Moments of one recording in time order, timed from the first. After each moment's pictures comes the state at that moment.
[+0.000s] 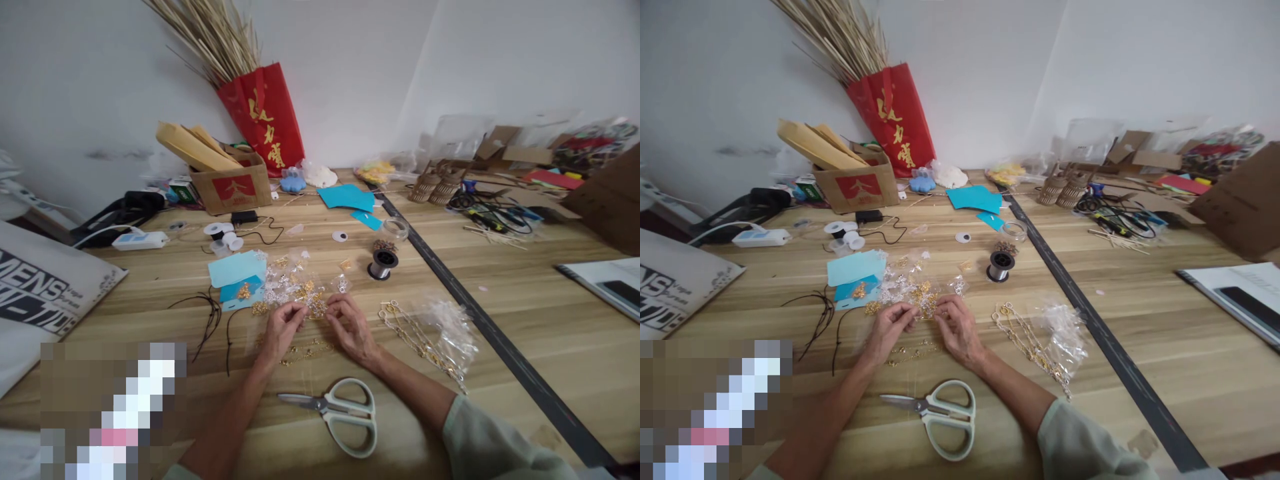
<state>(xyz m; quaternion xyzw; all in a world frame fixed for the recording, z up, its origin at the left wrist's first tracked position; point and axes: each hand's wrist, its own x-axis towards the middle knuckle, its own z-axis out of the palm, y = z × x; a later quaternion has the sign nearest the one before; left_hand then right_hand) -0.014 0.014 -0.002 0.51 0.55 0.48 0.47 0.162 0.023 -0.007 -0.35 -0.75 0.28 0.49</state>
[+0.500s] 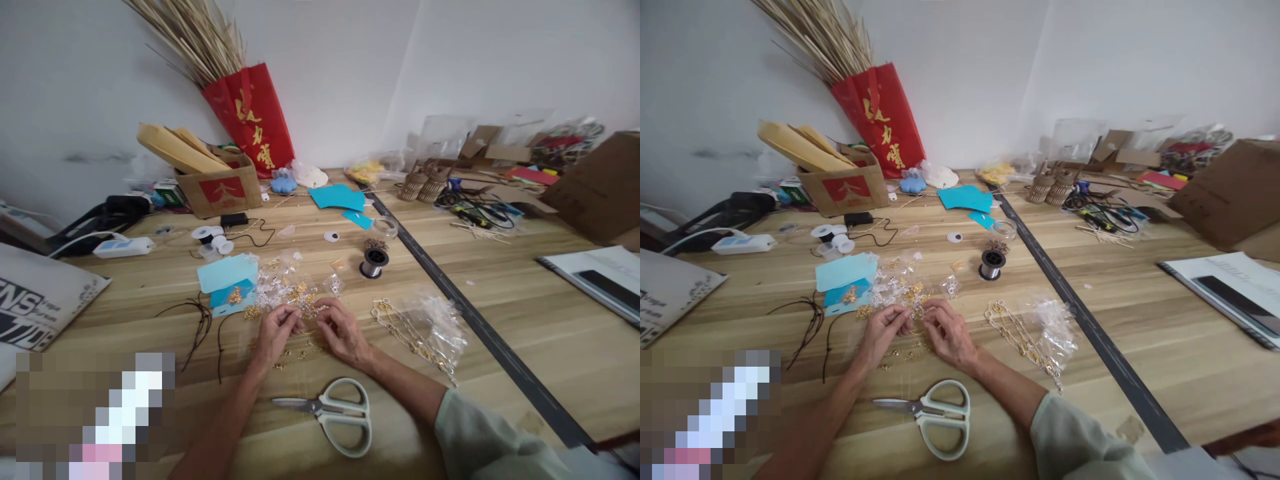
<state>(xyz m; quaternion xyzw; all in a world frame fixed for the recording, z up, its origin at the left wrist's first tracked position) -0.011 0.013 0.003 0.49 0.54 0.48 0.49 0.163 0.018 -0.006 -0.33 -0.79 0.26 0.45</state>
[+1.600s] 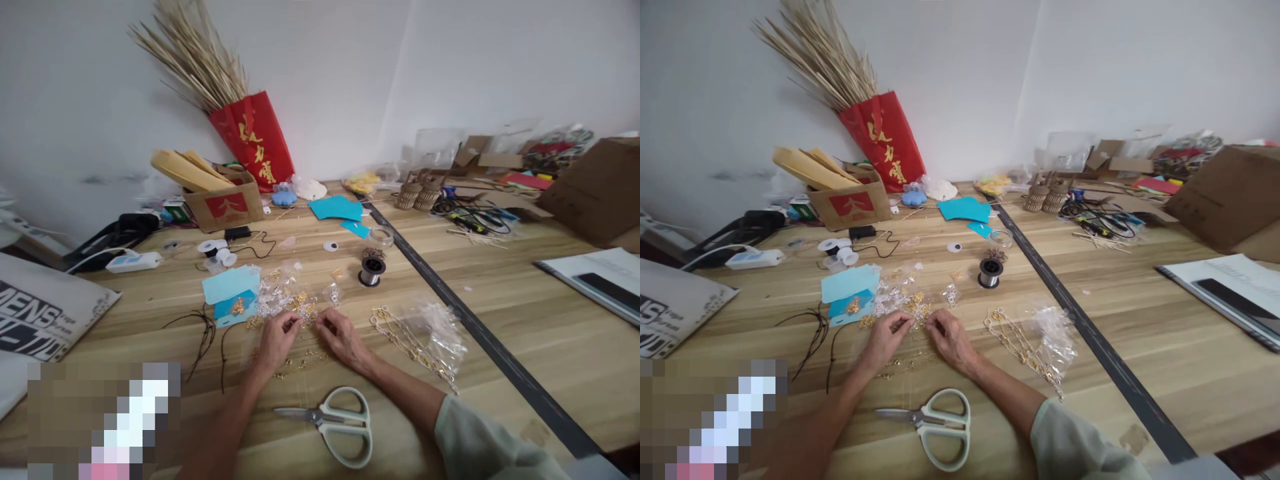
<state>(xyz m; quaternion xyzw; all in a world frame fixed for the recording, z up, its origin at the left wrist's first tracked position) -0.016 0.020 0.010 0.68 0.57 0.37 0.28 0.159 0.027 -0.012 -0.41 -0.73 0.35 0.42</state>
